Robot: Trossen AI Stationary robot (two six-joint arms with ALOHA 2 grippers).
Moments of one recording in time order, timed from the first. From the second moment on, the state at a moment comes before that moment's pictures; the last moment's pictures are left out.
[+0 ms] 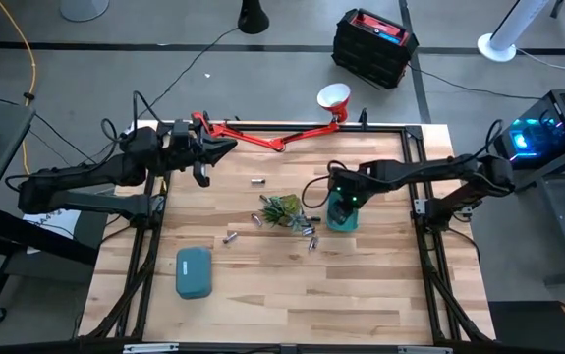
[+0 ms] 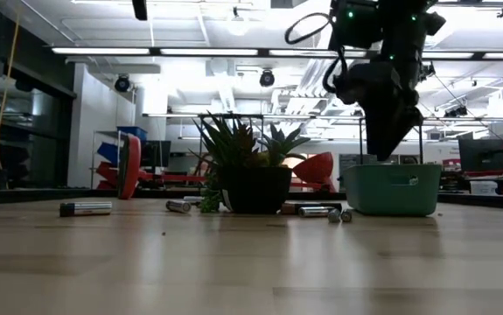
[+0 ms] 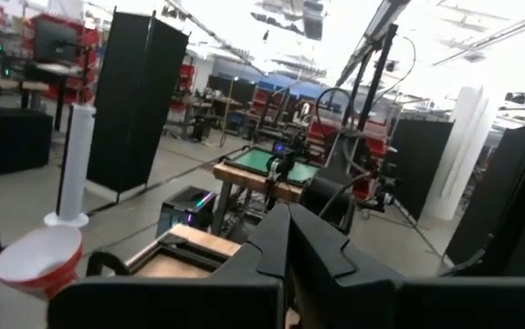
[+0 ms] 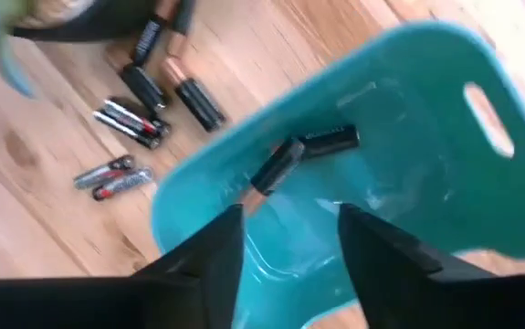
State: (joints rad) left arm 0.23 0.84 0.77 0.23 -0.01 -0.25; right arm -0.12 1.45 0.97 -0.80 -0.03 0.59
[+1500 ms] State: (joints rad) left arm 0.23 0.84 0.77 0.22 -0.01 -0.22; right arm -0.07 1.70 1.23 -0.75 0.14 0.07
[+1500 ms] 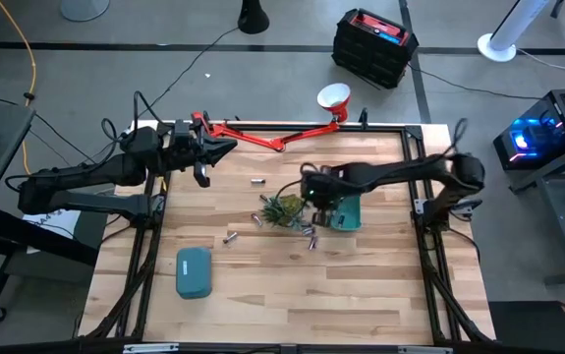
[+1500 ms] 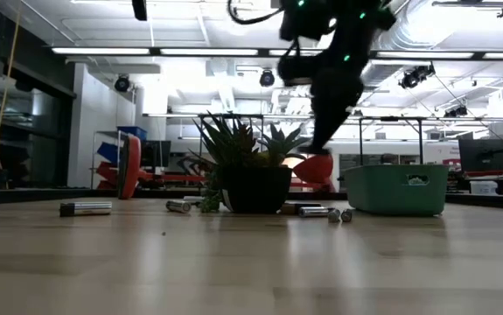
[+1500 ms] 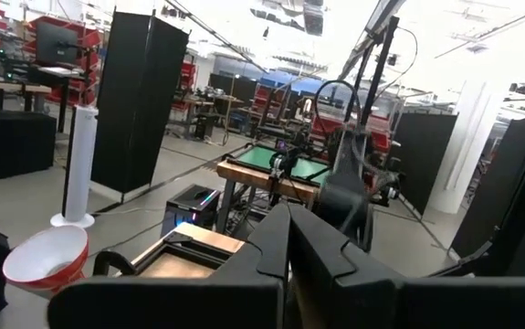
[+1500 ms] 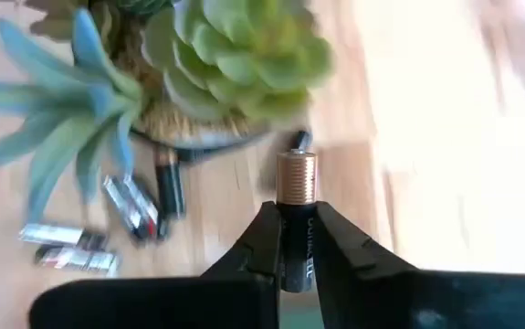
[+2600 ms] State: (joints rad) left arm 0.23 0.84 0.77 0.12 -0.01 -0.24; right arm -0.01 1.65 1.10 -0.57 -0.05 0.20
